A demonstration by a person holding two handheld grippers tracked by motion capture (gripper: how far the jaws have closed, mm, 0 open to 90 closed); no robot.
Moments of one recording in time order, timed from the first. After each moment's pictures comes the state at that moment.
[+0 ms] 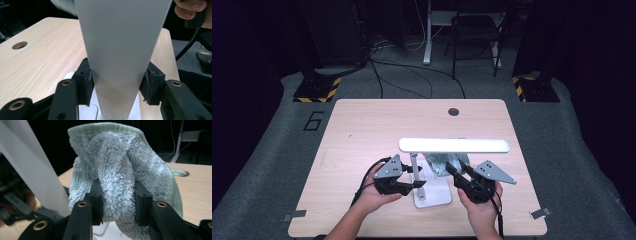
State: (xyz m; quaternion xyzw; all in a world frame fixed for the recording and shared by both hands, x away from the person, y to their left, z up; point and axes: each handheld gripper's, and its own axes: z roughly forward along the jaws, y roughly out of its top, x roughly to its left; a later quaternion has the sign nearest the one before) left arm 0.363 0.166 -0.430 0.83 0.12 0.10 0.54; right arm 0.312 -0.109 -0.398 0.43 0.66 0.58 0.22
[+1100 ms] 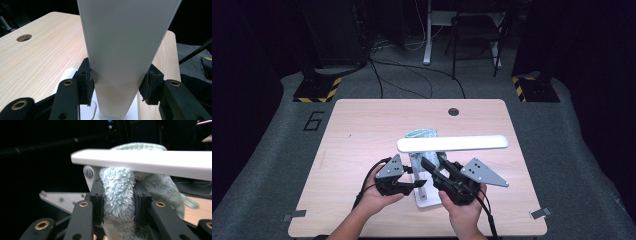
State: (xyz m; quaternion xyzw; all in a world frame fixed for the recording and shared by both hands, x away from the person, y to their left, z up) left arm 0.358 0.160 -0.428 0.83 0.16 0.12 0.53; right arm 0.291 -0.065 -0.351 0.34 0.61 0.69 0.17
